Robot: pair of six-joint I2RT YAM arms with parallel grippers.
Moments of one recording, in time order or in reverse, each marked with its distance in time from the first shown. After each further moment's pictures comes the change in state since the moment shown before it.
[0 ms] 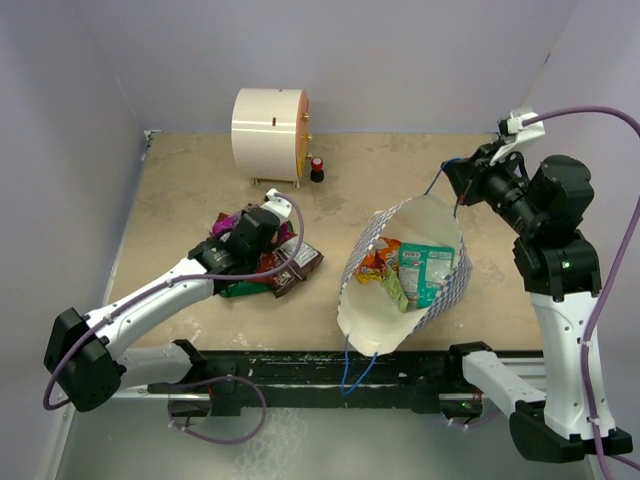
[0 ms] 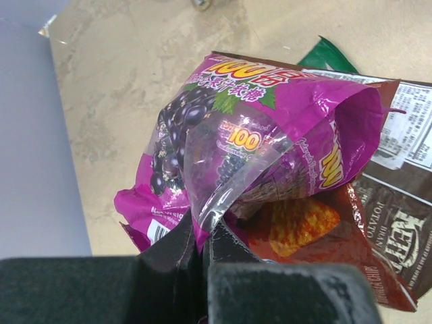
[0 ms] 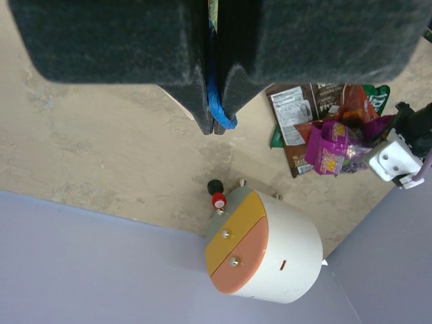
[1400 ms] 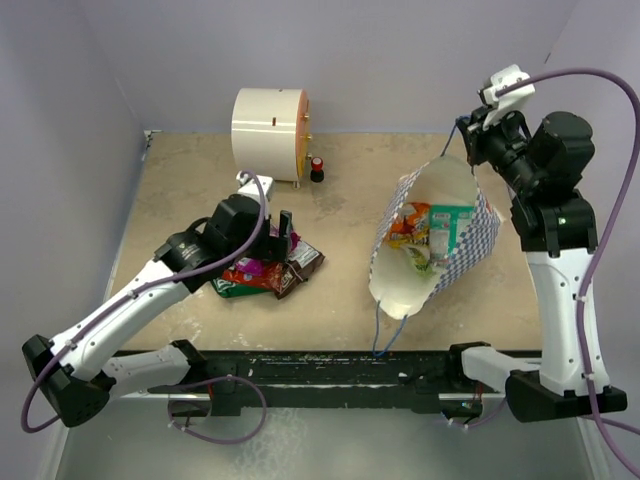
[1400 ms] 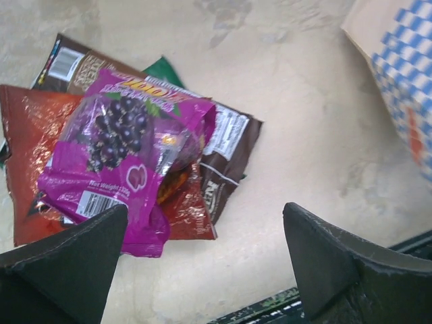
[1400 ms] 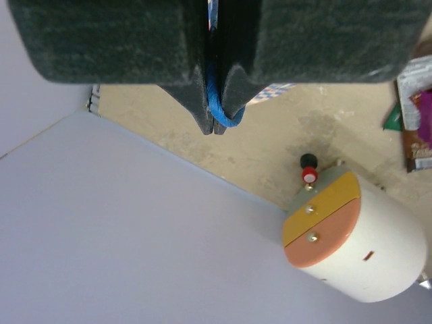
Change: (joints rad) left arm 0.000 -0.092 0.183 -0.254 0.405 -0.554; right arm -0.014 0.209 0.193 0.082 0.082 -0.370
